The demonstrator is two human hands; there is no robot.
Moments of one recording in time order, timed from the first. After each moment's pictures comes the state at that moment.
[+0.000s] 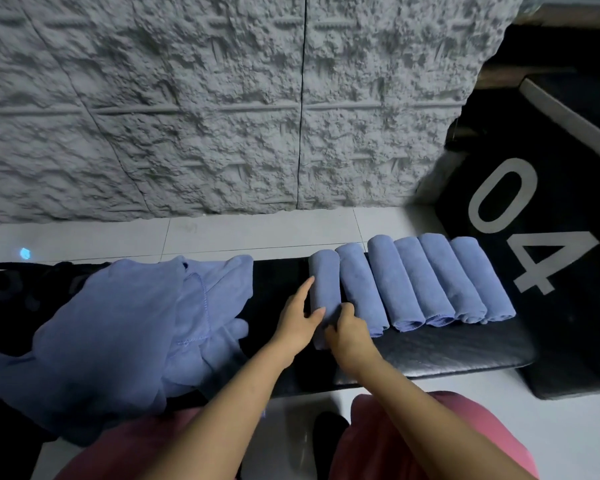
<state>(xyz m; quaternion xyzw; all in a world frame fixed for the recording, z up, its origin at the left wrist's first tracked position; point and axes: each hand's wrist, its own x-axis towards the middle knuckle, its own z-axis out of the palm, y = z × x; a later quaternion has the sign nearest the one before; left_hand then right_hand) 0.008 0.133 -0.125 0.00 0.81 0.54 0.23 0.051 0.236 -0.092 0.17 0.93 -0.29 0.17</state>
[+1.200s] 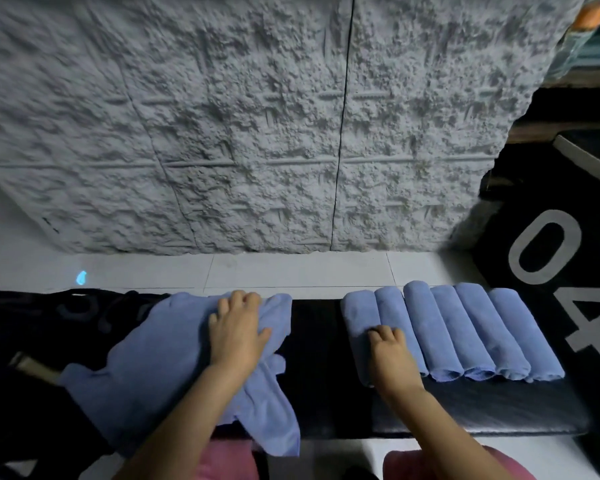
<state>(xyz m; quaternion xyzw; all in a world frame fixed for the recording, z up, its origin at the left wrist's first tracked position) -0.012 0.013 -0.051 0.00 1.00 0.04 -0.03 0.028 0.260 -0.098 0.03 0.99 -0.09 0.07</state>
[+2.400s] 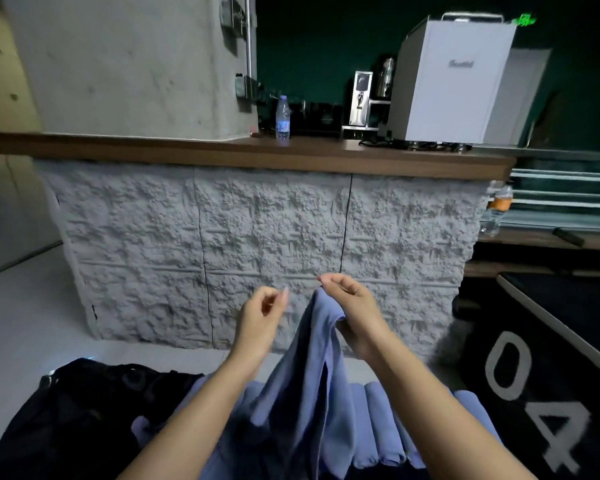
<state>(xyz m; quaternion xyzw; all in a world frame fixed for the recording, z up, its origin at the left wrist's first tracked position) 0.072 0.009 0.212 0.04 0.75 0.64 -0.16 0.061 0.165 0.237 -0.03 0.61 -0.79 0.01</state>
